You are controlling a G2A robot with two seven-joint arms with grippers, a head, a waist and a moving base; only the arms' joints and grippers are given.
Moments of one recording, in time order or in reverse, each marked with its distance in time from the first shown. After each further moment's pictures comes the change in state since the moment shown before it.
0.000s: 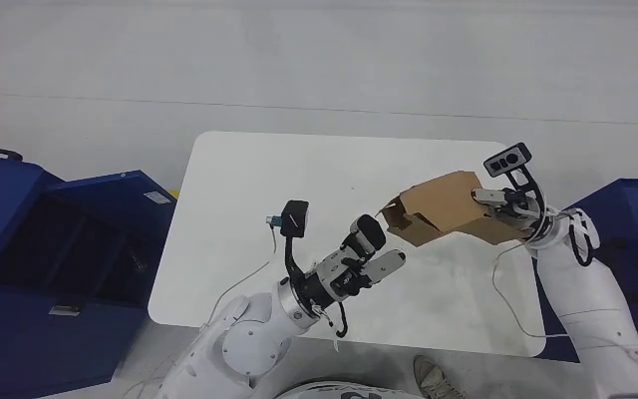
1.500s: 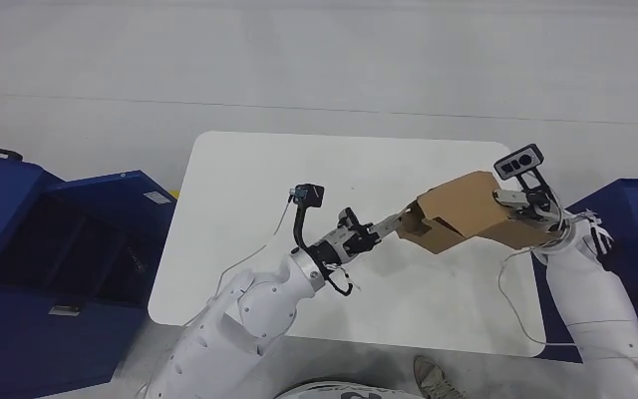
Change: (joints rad) left arm -0.145 -0.030 -0.005 0.111 0.033 0.459 -0.159; right arm -0.061 0.007 0.076 -0.078 0.073 0.110 0.000
